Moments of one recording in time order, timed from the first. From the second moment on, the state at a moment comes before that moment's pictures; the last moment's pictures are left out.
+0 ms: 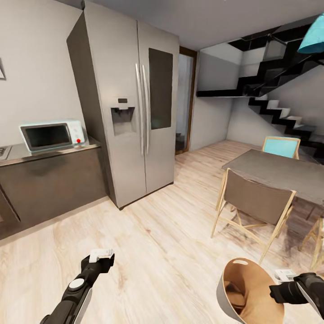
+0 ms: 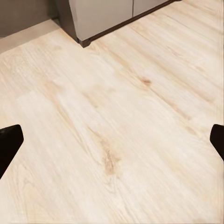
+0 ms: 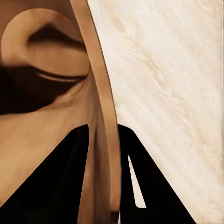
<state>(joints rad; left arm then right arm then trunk) -0.27 0.01 0.04 -1.04 -0.02 0.21 0.04 -0.60 -0.45 -0.01 -0.33 0.13 0.50 0.53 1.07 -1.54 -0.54</state>
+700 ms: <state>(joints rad) -0.27 0.01 0.04 -1.04 -0.02 0.21 0.04 -0.59 -0.52 -0.05 -0.33 0.13 0.50 0.54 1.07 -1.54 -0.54</state>
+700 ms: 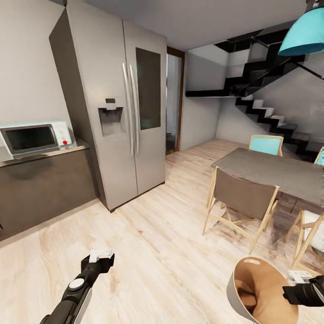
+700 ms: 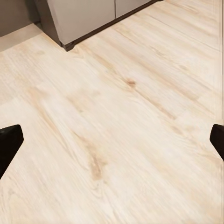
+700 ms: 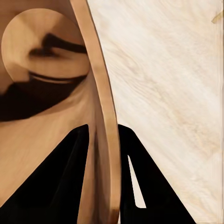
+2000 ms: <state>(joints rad) -0.27 0.01 0.03 -1.04 -0.03 0.21 0.04 -0.59 -0.51 -0.11 -0.33 0.12 0.50 0.54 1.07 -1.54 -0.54</state>
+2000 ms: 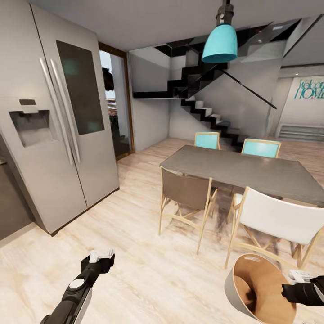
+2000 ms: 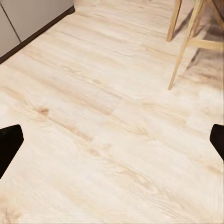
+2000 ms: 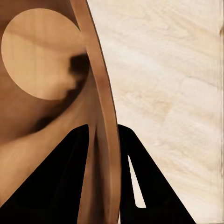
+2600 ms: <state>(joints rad) -0.27 0.01 0.01 -1.04 -0.03 0.21 0.04 -0.59 -0.51 -0.11 -0.33 0.12 0.50 0.54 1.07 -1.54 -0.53</state>
